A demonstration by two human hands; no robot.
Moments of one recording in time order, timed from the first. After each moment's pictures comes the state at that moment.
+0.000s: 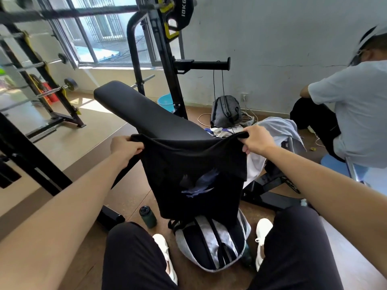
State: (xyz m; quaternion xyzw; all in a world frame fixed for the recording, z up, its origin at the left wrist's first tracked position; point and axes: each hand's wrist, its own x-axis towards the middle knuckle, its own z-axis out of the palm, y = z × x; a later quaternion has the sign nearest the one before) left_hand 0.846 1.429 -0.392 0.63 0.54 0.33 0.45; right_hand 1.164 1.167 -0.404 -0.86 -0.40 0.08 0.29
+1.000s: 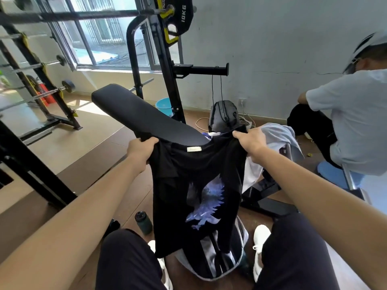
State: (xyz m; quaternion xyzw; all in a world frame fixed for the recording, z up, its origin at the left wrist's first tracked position) left_hand 0.886 1.380 -0.371 0.58 0.53 0.32 0.53; right_hand 1.138 1.187 -0.385 -0.81 -0.19 0.14 0.53
